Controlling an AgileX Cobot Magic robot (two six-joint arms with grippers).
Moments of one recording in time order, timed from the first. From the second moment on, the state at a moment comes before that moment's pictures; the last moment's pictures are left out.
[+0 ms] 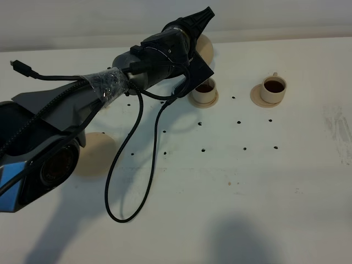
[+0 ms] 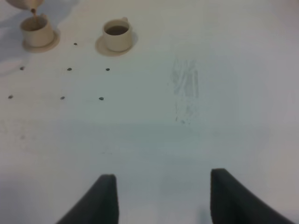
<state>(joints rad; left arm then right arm) -0.62 2.38 -1.96 1.12 0.40 1.16 0.06 0.00 -0.52 0.03 1.11 -0.03</state>
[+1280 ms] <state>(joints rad) -0.62 2.41 -1.96 1.24 0.35 1.15 0.06 0.00 -0.52 0.03 1.11 -0.03</state>
